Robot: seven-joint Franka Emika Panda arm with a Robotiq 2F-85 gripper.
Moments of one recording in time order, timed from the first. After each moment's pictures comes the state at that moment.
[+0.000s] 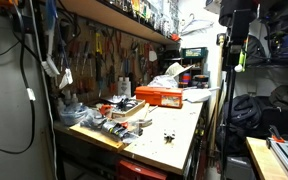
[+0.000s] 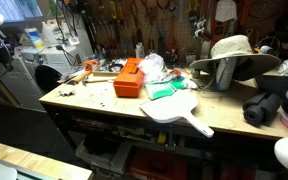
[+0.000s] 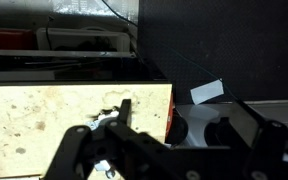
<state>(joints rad) 0.16 -0.94 0.08 -2.74 0.22 1.92 0.09</state>
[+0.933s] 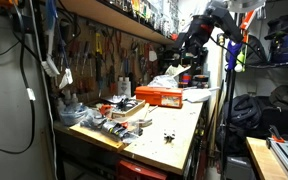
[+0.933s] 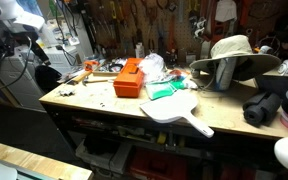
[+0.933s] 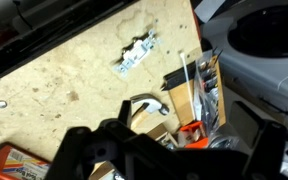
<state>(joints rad) -0.02 -0.69 -0.01 -2.71 0.32 2.33 0.25</state>
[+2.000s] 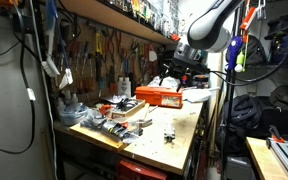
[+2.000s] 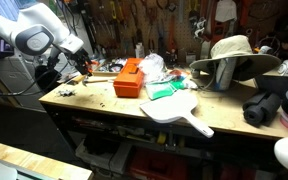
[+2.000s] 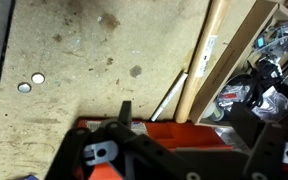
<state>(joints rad) -0.30 -0.22 0.08 -2.63 0.16 2.88 0.73</state>
